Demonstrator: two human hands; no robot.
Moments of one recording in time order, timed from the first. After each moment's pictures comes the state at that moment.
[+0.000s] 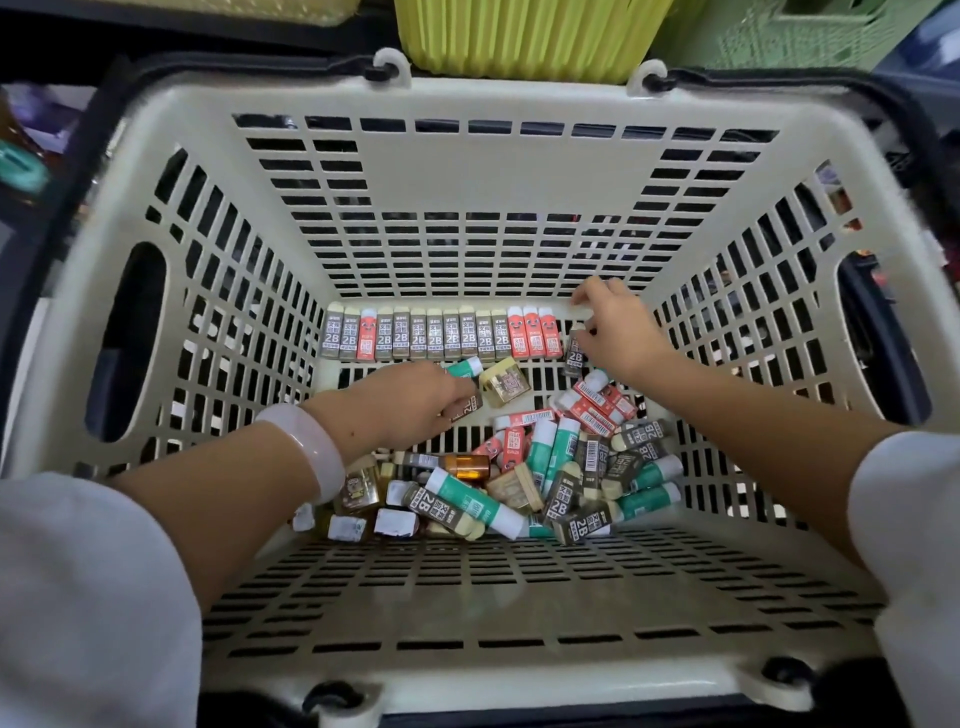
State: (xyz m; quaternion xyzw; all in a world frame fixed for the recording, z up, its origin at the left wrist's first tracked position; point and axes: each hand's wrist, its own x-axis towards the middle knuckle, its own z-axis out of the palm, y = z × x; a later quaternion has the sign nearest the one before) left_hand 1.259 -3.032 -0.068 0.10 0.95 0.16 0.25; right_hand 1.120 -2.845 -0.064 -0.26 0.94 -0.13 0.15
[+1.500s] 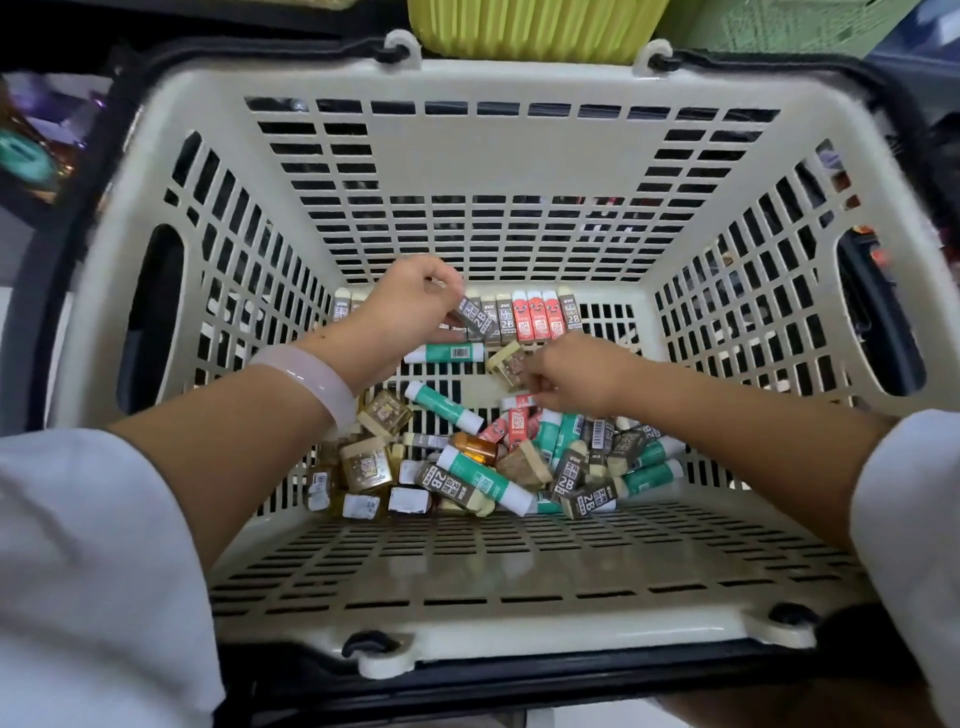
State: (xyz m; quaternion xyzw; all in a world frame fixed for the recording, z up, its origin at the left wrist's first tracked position) left_hand 1.238 -3.038 -0.032 -0.27 0.70 0.66 0.05; right_hand 1.170 -2.865 -0.047 -0.48 0.82 0.07 0.29
